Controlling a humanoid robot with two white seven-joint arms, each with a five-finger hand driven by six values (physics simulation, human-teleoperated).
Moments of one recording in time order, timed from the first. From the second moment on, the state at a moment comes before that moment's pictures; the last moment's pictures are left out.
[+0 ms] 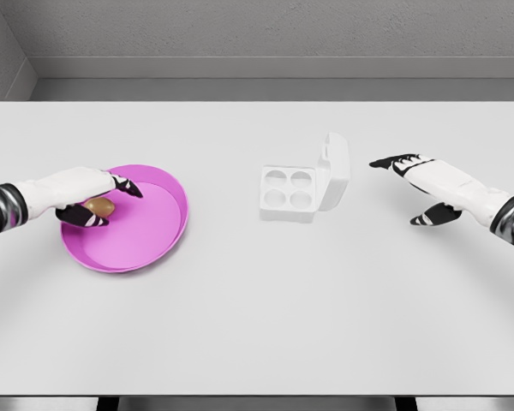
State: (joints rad) left arm -0.47 0.89 -0.62 -1.57 -0.29 -0.15 -0.50; right arm -0.40 -0.90 0.64 -1.50 0.26 -0.28 0.17
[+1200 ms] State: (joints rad) left arm -0.47 0.95 -0.63 -1.64 -0.37 -0.13 -0.50; right arm -0.48 -0.87 0.70 -1.42 0.26 -0.28 0.17
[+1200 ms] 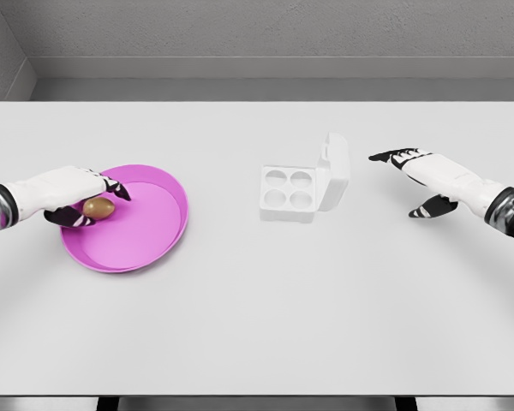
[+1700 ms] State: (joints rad) left arm -0.46 0.94 -0.64 -1.65 -0.48 -0.13 -0.50; right arm -0.48 -0.87 0.70 -1.42 0.26 -0.28 0.17
